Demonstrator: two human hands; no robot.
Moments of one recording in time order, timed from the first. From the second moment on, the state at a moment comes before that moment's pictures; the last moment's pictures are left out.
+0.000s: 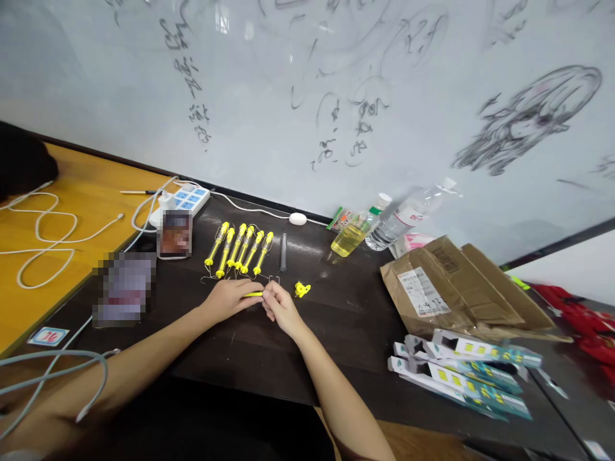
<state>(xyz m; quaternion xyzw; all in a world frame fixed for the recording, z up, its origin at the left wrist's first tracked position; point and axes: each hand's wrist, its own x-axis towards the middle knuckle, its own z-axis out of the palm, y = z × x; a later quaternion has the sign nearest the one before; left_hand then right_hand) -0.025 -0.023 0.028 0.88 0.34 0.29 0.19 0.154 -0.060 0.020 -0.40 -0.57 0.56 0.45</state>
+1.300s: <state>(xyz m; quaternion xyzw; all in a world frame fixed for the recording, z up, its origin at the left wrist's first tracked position) -0.023 -0.019 0.023 0.89 0.28 0.24 0.27 0.161 -0.055 0.016 -0.43 -0.59 0.58 0.36</state>
